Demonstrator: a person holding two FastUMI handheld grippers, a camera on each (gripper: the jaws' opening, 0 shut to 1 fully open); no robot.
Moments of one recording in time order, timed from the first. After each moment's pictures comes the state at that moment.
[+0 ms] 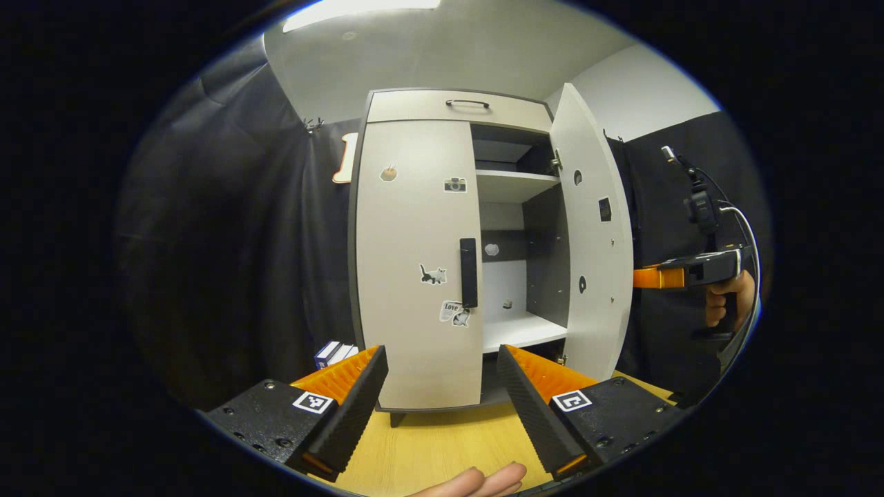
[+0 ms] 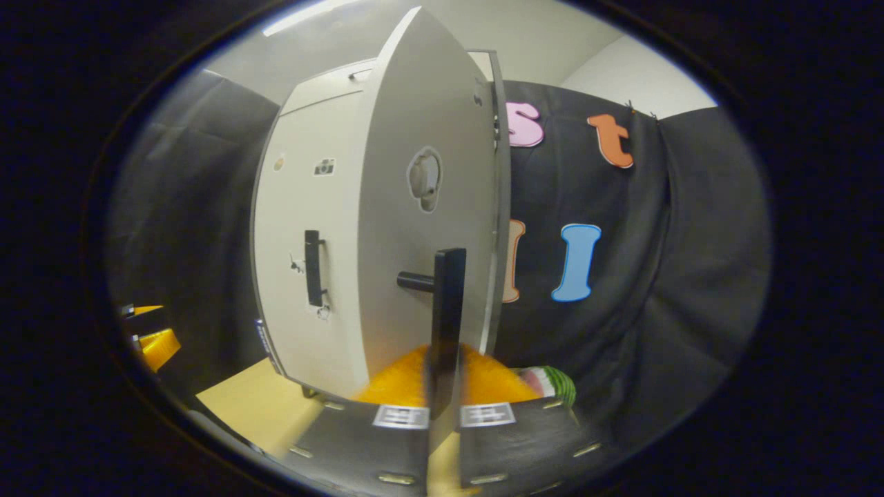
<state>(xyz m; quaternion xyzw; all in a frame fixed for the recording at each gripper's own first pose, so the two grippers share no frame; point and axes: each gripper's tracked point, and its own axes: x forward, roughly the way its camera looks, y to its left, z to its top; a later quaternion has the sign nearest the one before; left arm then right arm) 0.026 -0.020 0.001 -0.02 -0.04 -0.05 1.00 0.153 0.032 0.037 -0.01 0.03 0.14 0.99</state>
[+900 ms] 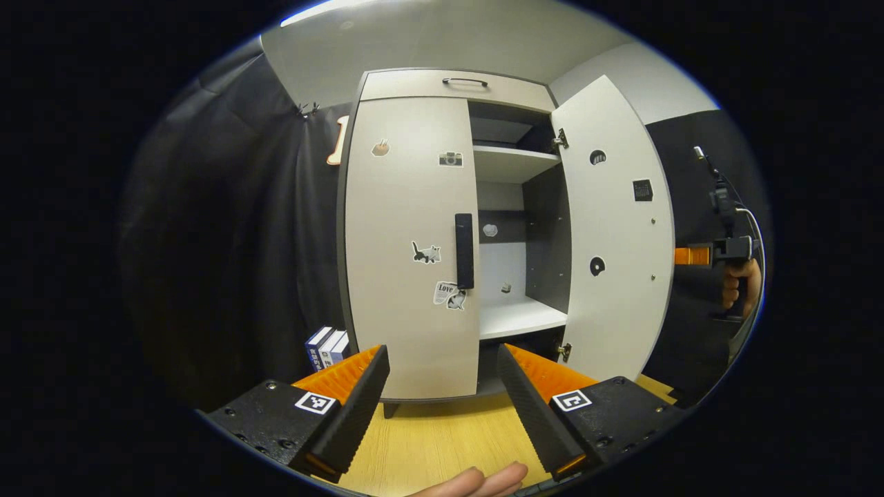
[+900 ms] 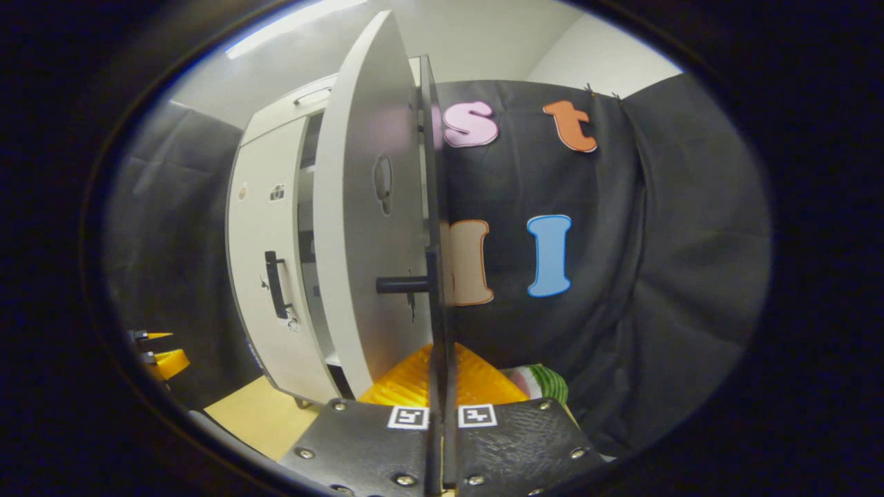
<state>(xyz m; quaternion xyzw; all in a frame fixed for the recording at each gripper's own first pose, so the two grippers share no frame) 0.050 -0.024 -0.020 -0.02 -0.01 -0.04 1.00 0.173 -0.037 0.031 0.04 0.02 0.14 0.99</state>
